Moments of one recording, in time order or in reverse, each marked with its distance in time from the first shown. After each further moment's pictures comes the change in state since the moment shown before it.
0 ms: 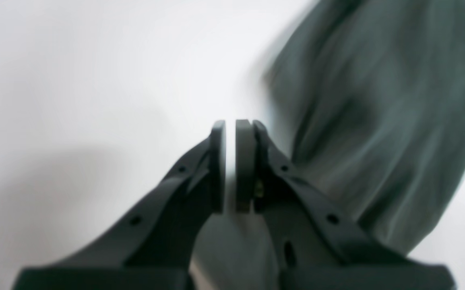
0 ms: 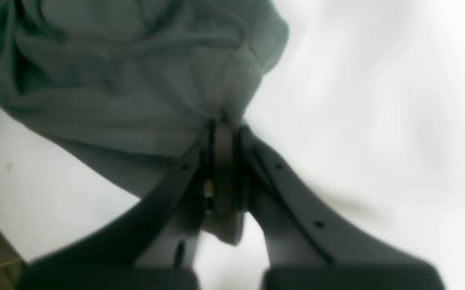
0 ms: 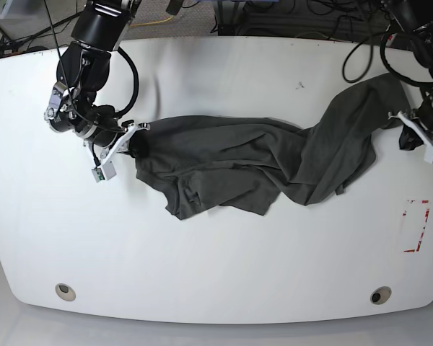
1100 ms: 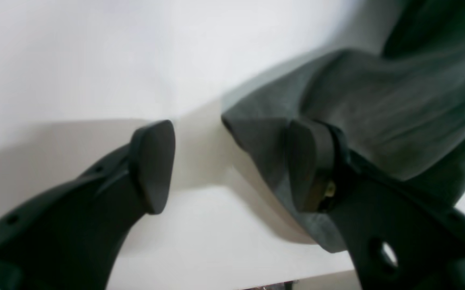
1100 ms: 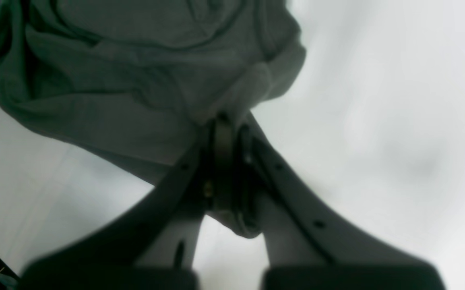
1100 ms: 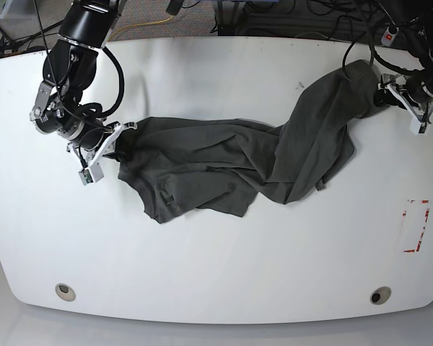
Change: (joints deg) left arm 1.6 3.3 -3.8 -6.2 -4.2 -0.2 19.4; right arm -0.8 3.7 -0.4 4.7 0.0 0.0 0.3
